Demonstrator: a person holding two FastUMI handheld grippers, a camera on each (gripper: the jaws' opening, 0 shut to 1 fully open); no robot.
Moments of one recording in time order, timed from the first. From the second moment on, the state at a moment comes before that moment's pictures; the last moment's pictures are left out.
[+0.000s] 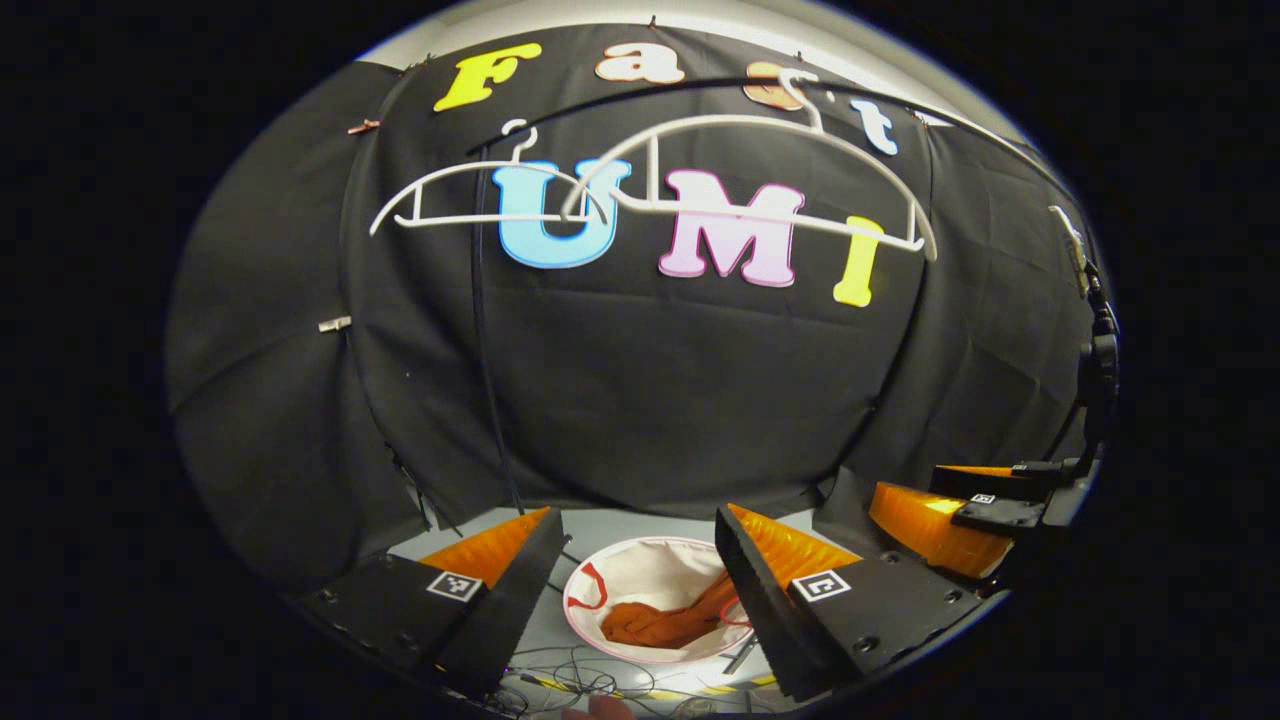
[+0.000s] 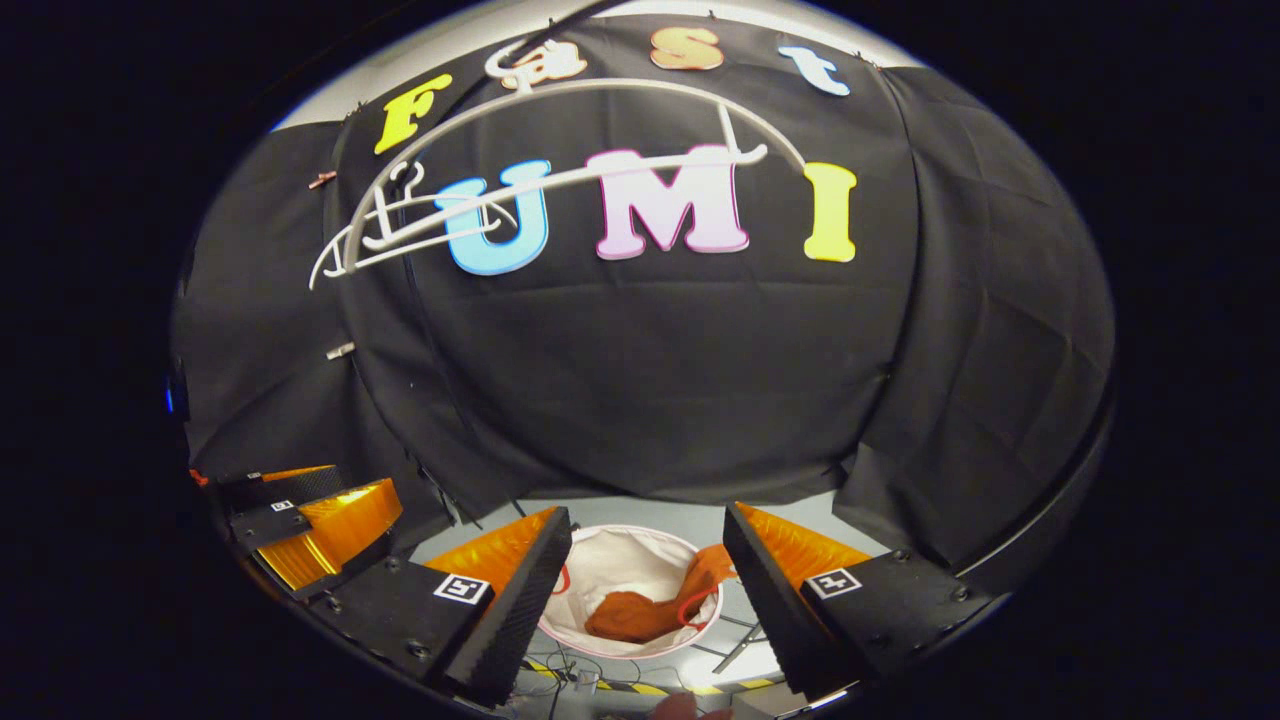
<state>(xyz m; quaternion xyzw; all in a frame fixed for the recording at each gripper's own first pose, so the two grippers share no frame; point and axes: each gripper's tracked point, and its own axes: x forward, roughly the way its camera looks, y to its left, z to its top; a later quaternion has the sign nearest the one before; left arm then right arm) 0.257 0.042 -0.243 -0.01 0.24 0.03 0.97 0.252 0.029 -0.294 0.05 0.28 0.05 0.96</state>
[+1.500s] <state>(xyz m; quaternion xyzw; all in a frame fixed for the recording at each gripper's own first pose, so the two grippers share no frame) 0.148 0.025 -0.013 0.02 0.03 0.00 1.00 0.163 0.026 -0.016 0.04 0.01 0.02 1.00</state>
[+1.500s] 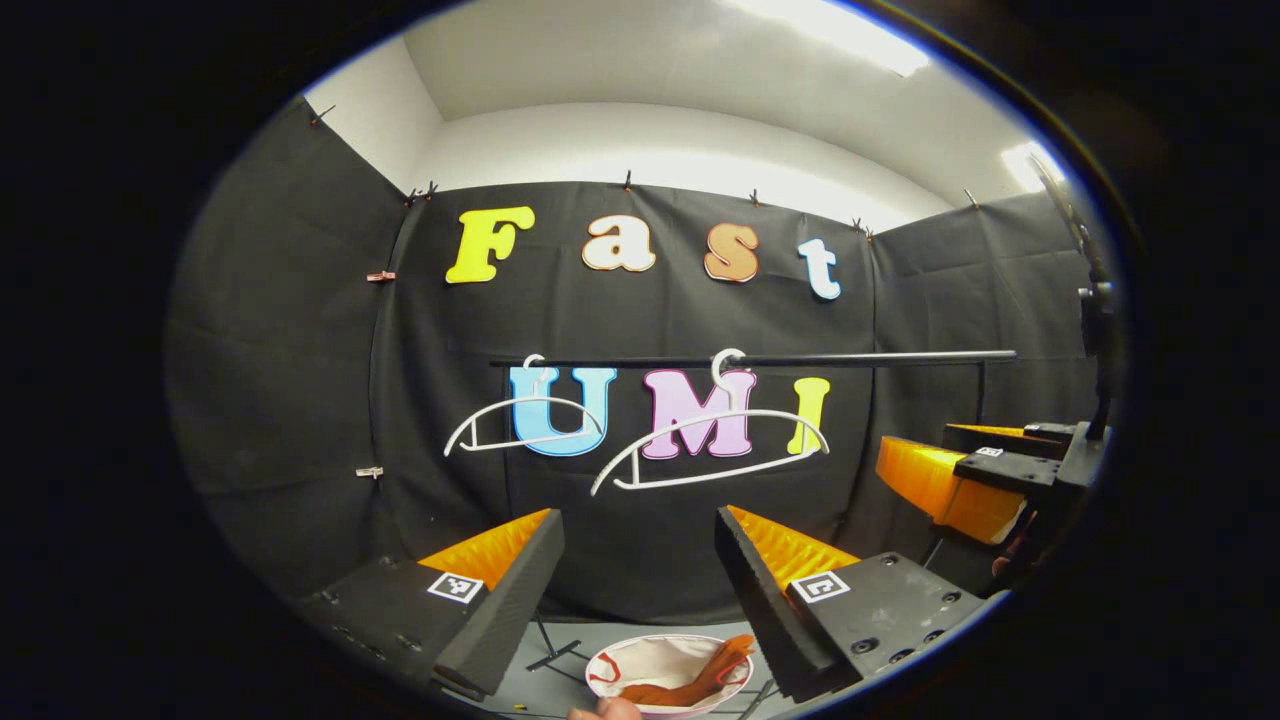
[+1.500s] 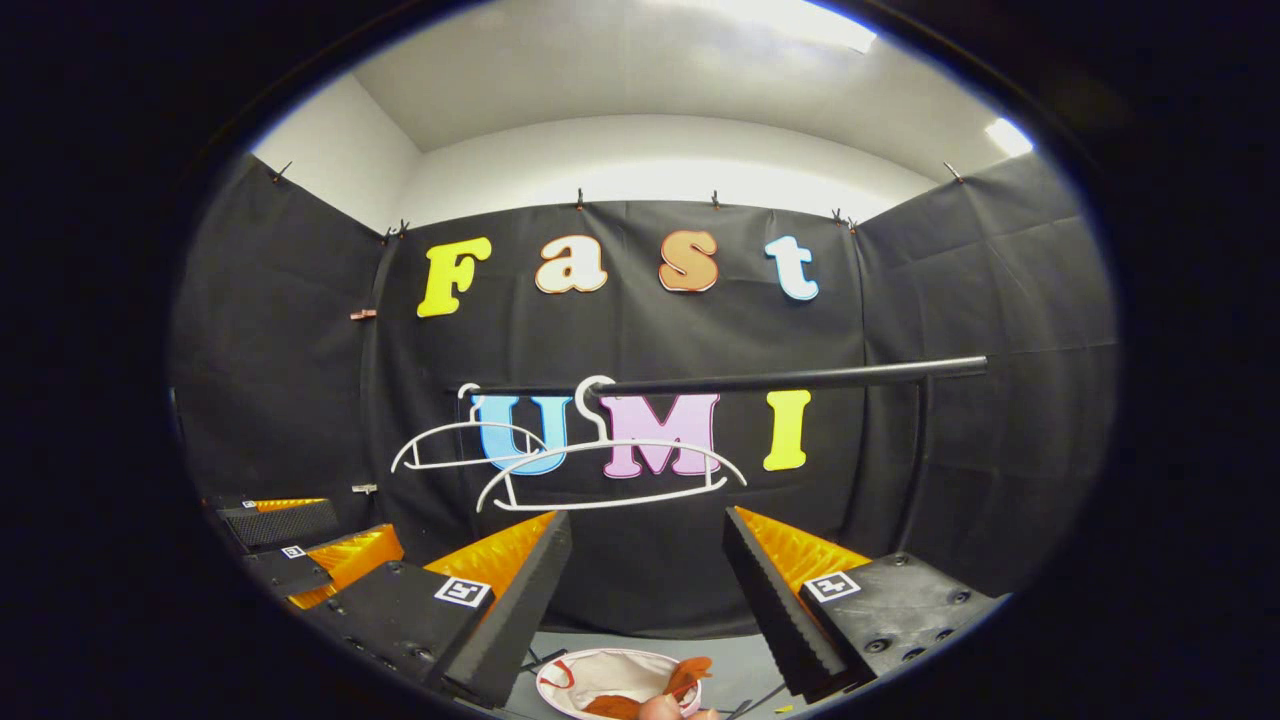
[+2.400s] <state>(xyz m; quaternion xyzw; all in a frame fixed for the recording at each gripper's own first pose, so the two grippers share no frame) 0.125 0.030 0.017 0.02 0.01 0.02 1.00 0.144 0.011 -0.003 0.04 0.00 0.00 1.00</state>
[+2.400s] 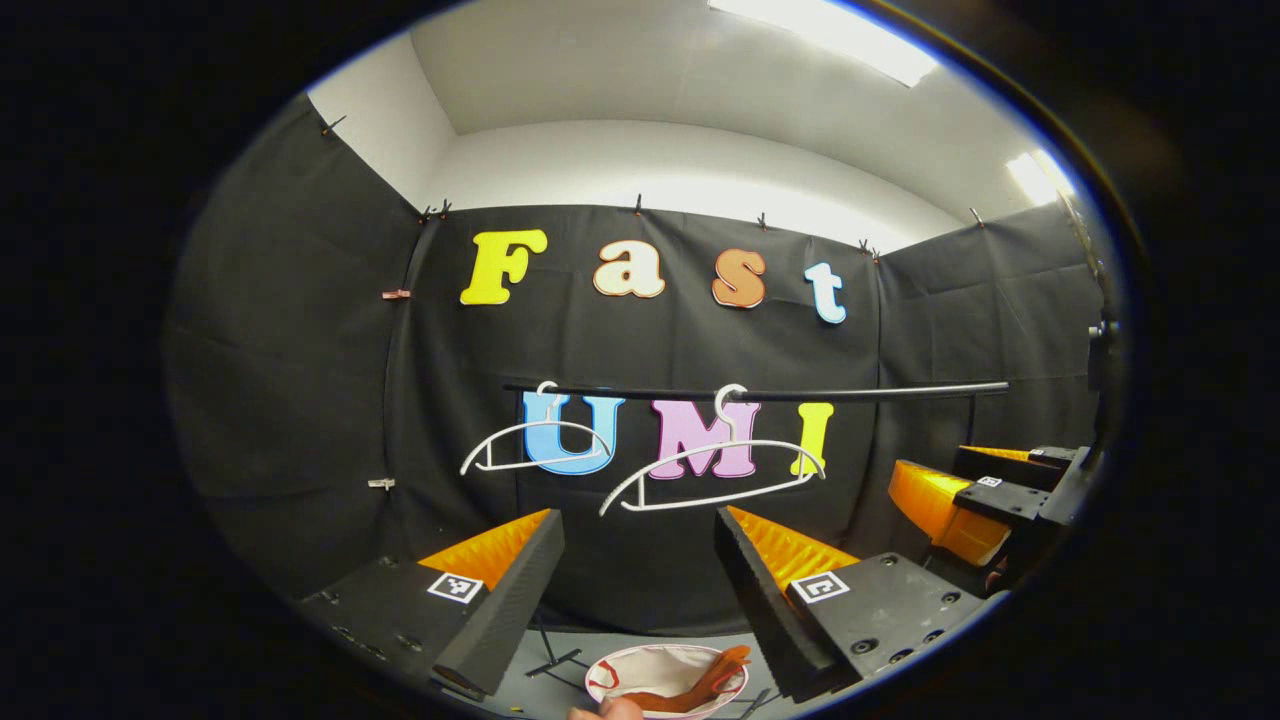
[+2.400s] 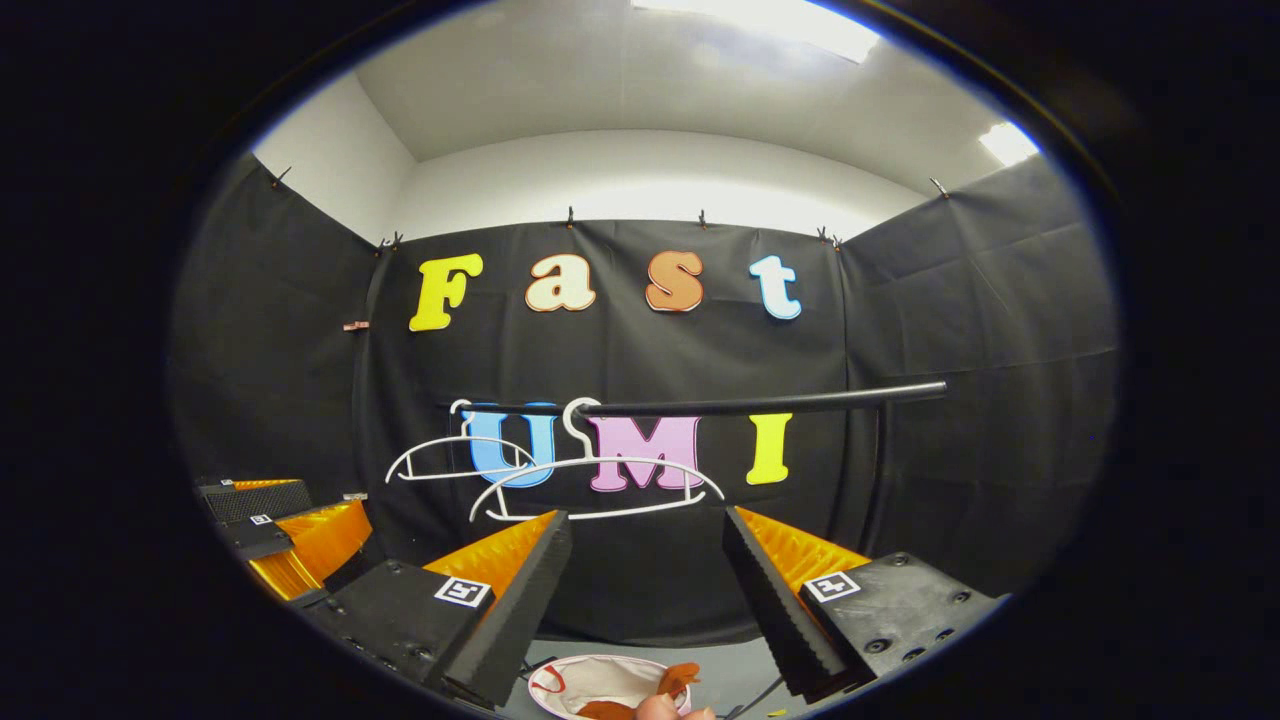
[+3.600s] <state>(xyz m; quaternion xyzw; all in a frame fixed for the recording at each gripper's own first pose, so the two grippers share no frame) 0.127 0.029 0.016 0.01 0.01 0.01 1.00 0.147 0.002 -0.007 0.03 0.00 -0.02 1.00</state>
